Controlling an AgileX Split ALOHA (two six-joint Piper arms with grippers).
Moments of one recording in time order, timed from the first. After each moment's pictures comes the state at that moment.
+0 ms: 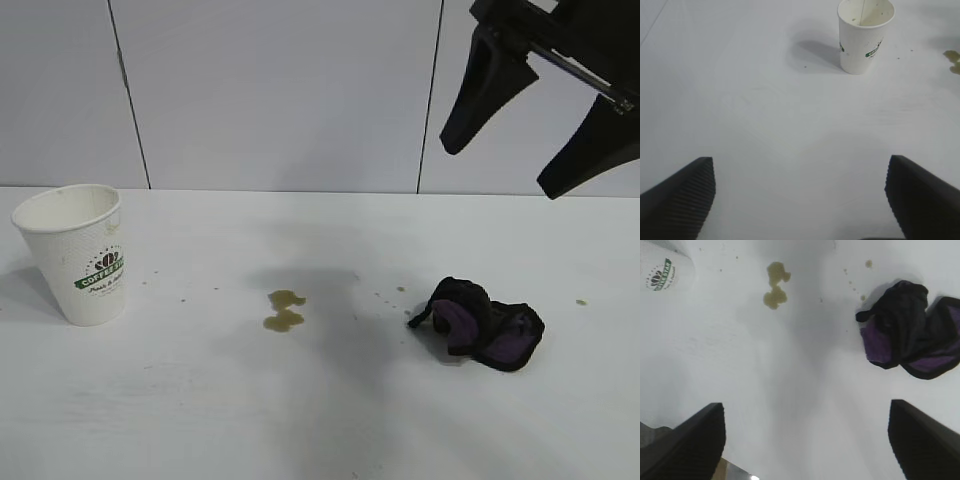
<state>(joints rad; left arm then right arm) 0.00 0.00 -0.48 0.00 1.15 0.08 0.16 1.55 -1.20 0.40 1.00 -0.17</state>
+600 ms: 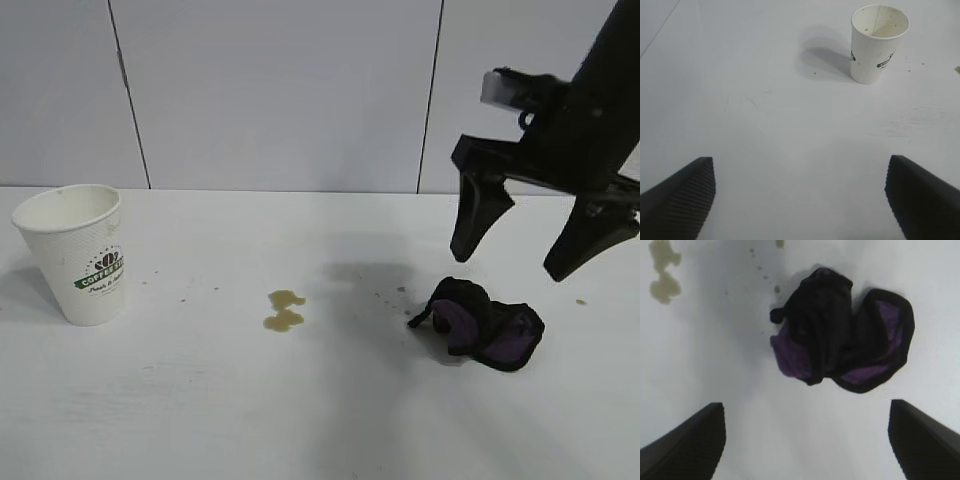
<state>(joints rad) -0.01 0.00 -0.48 0.03 1.13 0.01 0.16 1.85 -1.20 0.30 0.83 -0.12</state>
